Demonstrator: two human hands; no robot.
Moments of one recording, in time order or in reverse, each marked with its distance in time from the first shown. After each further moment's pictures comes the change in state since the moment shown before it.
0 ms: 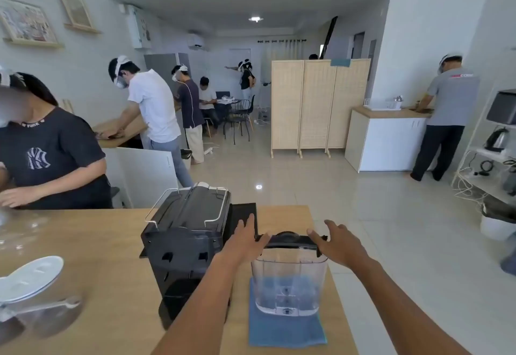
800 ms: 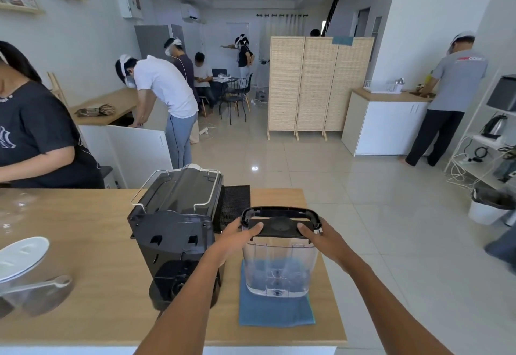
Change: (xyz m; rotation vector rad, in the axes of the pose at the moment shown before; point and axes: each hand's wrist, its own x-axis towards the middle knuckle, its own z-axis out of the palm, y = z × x) left_hand 0.007 -0.020 0.025 -0.566 -0.020 -0.164; right_hand 0.009 0.024 0.036 0.585 -0.140 0.017
